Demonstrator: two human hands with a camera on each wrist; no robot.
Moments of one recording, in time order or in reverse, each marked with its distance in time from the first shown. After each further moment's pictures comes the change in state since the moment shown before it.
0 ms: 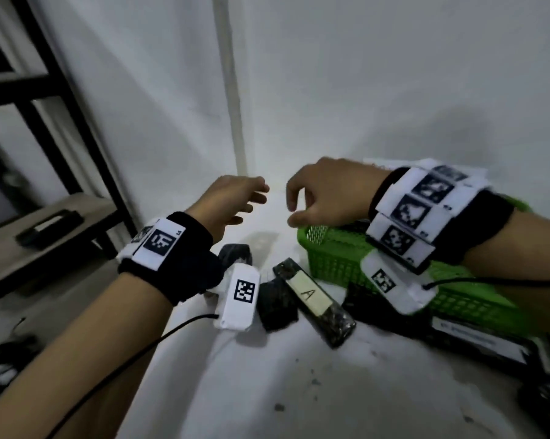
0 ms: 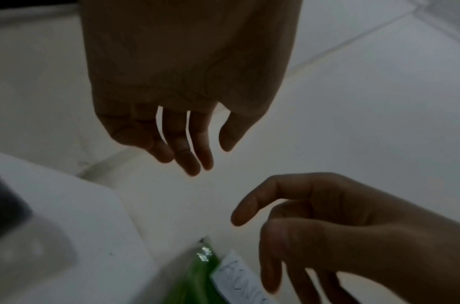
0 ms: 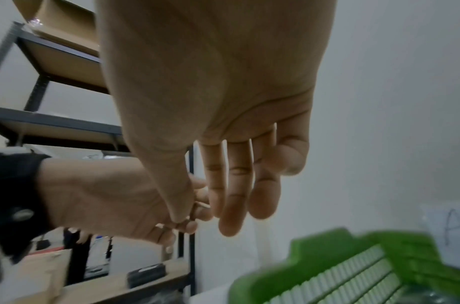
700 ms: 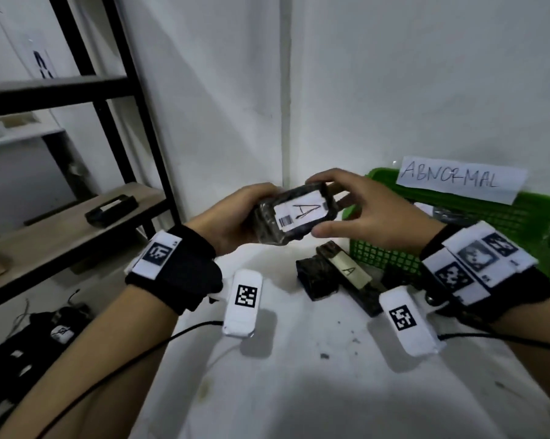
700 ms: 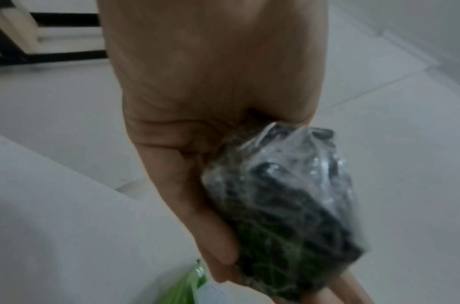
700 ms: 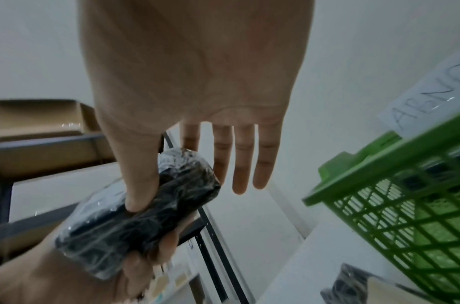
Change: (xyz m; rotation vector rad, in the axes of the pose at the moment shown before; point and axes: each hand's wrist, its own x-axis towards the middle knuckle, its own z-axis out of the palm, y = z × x) left_hand -0.081 -0.030 -0.054 -0.360 -0.359 -0.048; right_hand -0.053 -0.037 0.048 0.633 0.225 -0.185
